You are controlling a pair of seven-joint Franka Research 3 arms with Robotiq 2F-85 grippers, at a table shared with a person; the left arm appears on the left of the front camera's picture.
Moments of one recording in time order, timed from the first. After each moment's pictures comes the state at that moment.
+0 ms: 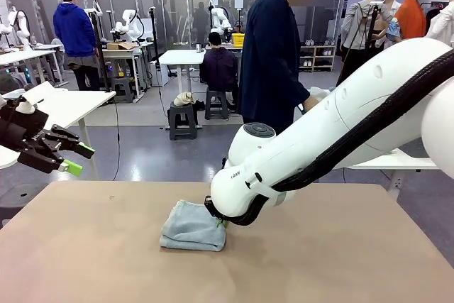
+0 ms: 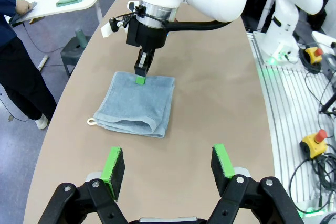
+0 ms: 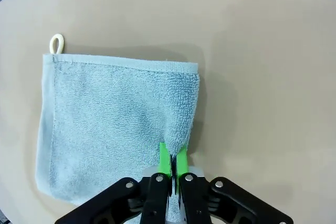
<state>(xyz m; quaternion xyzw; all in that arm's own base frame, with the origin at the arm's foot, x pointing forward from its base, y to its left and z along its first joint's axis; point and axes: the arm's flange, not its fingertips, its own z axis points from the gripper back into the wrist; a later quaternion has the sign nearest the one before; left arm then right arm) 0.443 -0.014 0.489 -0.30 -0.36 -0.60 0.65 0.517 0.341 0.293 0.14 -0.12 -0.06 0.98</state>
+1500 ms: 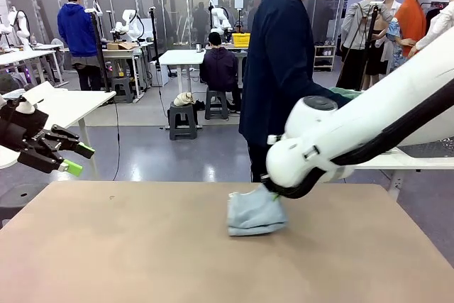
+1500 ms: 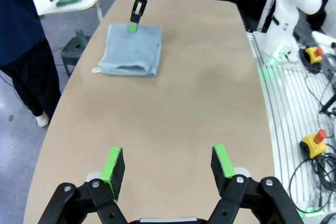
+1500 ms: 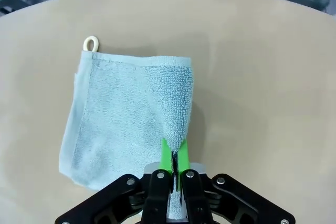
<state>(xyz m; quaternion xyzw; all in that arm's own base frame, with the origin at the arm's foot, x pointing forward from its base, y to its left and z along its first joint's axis) 0.443 -0.013 0.489 -0.30 -0.36 -0.60 0.65 0.554 0.176 0.351 0.07 -0.18 0.00 0.98</state>
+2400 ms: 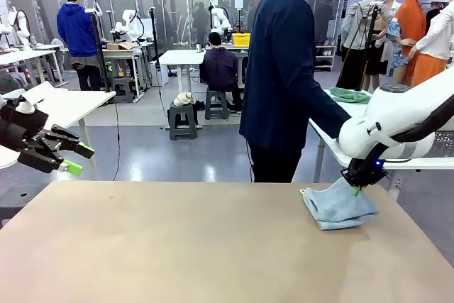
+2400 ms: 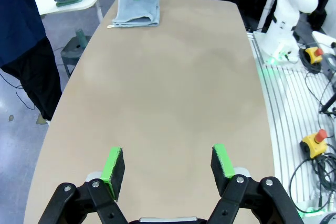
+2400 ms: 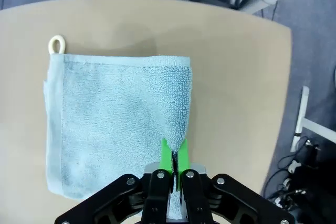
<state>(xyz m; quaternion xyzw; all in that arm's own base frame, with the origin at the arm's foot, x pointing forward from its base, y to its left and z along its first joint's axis) 0.443 -0.013 0.489 -0.30 -0.36 -0.60 0.65 0.619 -0.039 0.345 -0.02 -0.12 0.03 0.99</state>
